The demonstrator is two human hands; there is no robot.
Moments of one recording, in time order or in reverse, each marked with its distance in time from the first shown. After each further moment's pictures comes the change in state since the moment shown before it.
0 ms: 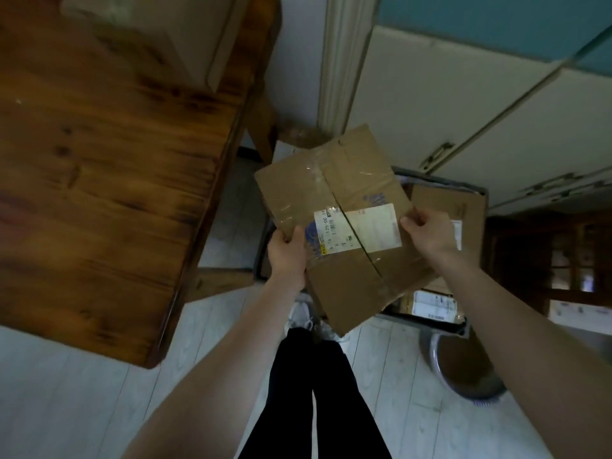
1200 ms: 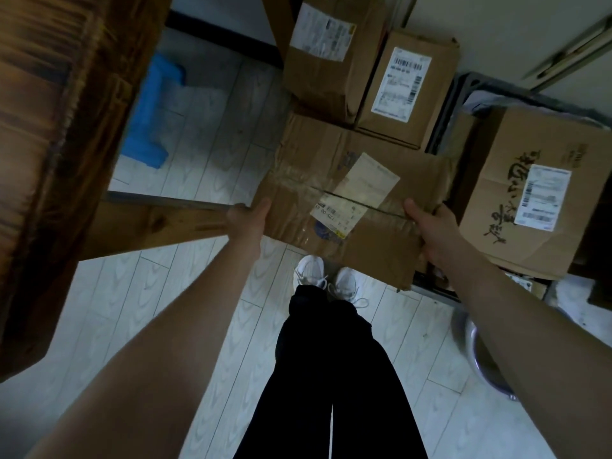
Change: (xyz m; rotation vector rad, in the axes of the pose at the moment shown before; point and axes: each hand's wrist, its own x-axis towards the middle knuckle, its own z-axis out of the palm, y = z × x) left_hand 0.155 -0.134 -0.062 0.220 0.262 -0.114; right_hand 0.063 0.120 0.181 0.765 -0.282 0.443
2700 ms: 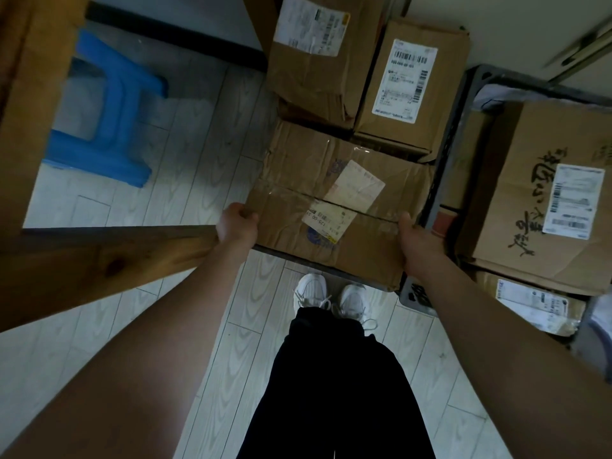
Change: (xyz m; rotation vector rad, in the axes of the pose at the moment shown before) left_hand 0.078 -0.002 0.025 0.525 0.023 0.216; right_hand 0.087 0.054 0.033 -0.300 0.158 0.123
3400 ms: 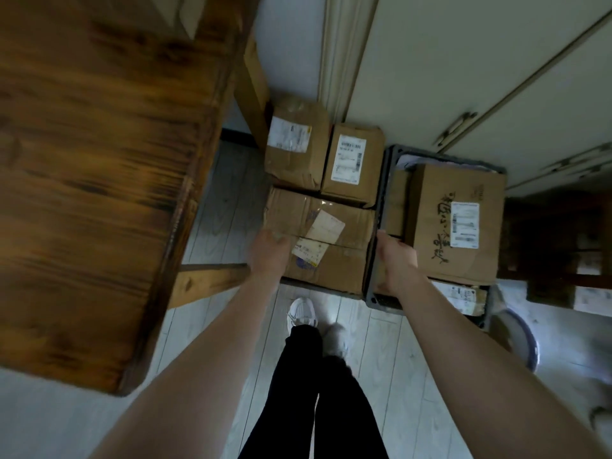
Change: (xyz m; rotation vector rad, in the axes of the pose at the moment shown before) left_hand -0.159 0.082 -0.089 -0.214 -0.216 0.113; right_hand -0.183 -0.063 -0.063 0.346 0.091 0.050
